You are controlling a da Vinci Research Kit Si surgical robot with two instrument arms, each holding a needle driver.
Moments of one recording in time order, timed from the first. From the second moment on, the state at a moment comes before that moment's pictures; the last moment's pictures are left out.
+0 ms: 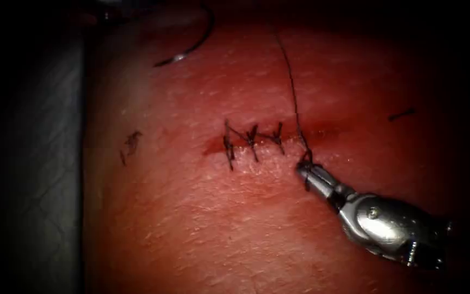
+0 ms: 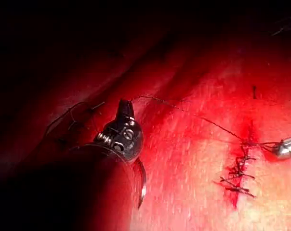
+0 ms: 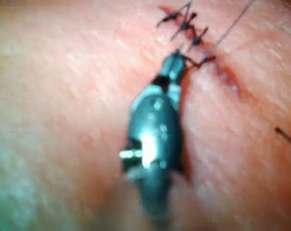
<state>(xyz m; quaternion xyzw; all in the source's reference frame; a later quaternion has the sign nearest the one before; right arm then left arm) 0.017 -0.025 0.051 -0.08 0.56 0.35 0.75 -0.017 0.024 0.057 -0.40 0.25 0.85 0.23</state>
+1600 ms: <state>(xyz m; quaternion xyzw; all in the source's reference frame) 0.017 -0.028 0.051 -0.07 0.55 0.33 0.76 -0.013 0.046 0.075 -0.34 0.28 0.86 0.26</state>
